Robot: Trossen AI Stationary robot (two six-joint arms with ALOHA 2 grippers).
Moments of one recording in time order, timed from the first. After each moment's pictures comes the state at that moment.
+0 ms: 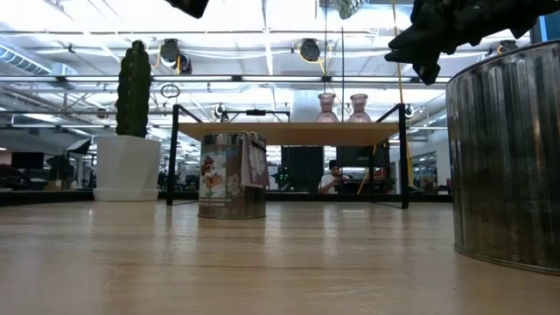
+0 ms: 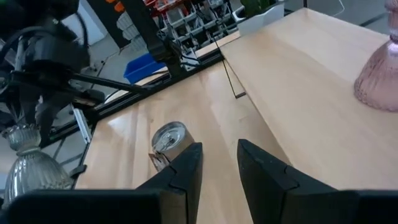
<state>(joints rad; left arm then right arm) -0.38 1.58 1.24 -0.13 -0.13 -1.41 -0.46 0.72 0.64 -0.22 -0.40 0.31</state>
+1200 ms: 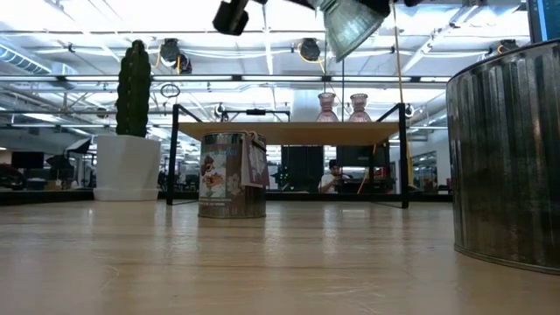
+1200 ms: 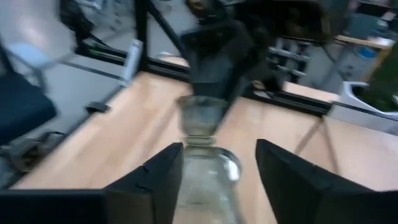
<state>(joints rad) -0.13 1.64 1.47 -0.41 -0.09 -1.06 0.01 1.06 0.86 -0.07 -0.20 -0.18</state>
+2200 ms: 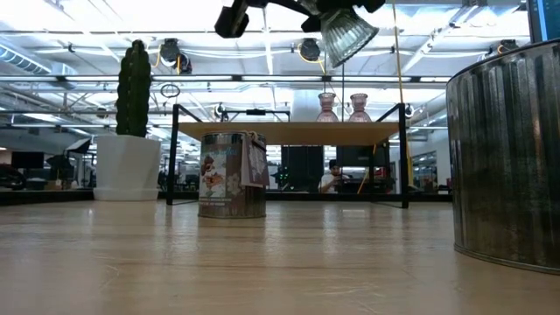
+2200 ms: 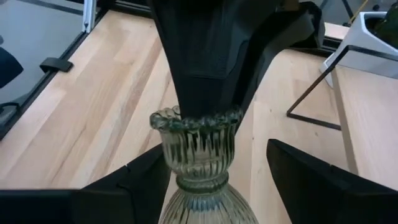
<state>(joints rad) -0.12 1.63 1.46 -0.42 -0.13 -1.00 0.07 1.39 1.19 -0.37 -0.03 -0.14</state>
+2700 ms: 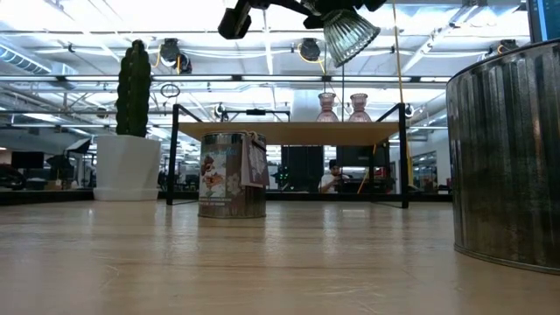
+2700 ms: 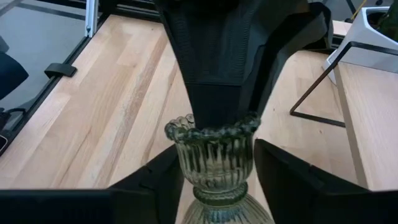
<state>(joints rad) -0.12 1.64 1.46 -0.39 -0.14 -1.00 0.07 1.39 1.19 -0.37 -0.03 -0.11</state>
